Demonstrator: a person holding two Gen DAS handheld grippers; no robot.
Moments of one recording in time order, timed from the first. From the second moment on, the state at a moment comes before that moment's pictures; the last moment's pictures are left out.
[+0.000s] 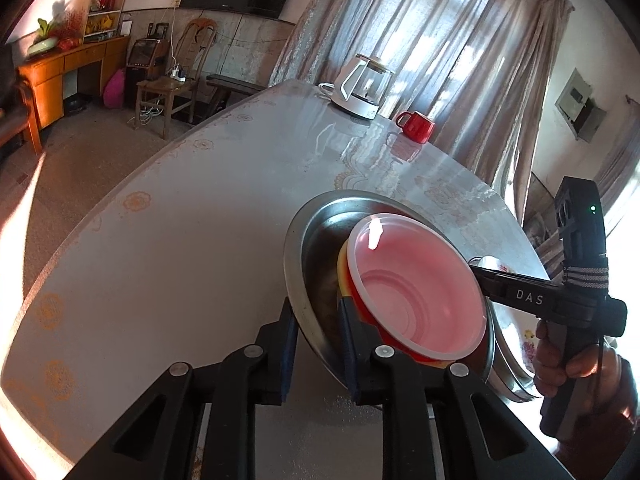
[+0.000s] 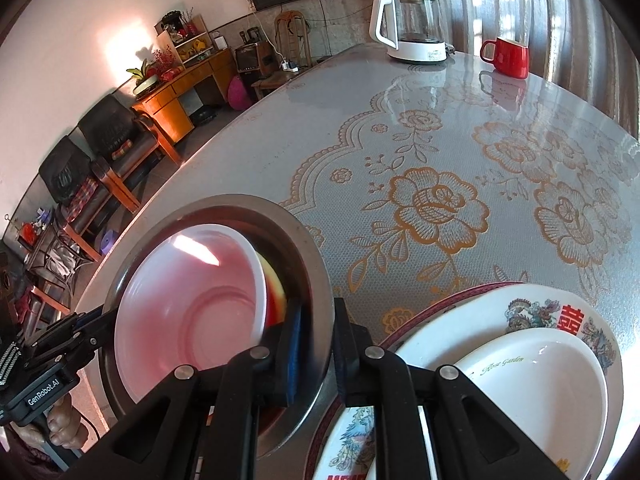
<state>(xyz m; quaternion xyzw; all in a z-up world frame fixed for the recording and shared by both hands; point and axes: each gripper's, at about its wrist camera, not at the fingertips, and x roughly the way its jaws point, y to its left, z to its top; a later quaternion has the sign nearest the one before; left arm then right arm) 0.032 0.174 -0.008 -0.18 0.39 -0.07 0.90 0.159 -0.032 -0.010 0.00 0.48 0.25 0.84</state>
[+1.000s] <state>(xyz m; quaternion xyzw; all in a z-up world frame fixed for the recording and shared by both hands) -0.007 0.178 0.006 -0.17 0.37 -0.04 0.91 0.142 -0.016 -0.013 0.02 0.48 0.28 0.83</state>
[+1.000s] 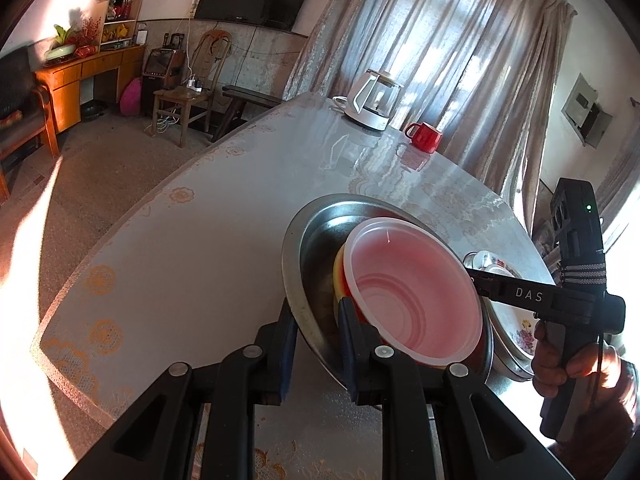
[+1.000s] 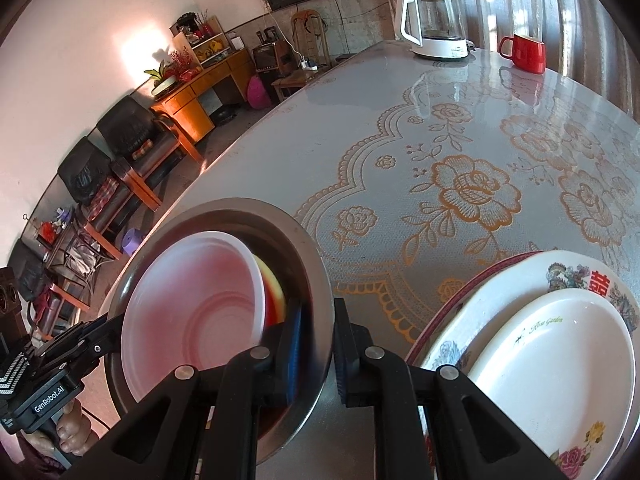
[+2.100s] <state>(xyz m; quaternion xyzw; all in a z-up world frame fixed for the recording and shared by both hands) -0.014 0.143 0.041 -0.12 0.34 -0.06 0.93 0.122 -0.063 0.010 0.06 0.44 0.26 0.86</state>
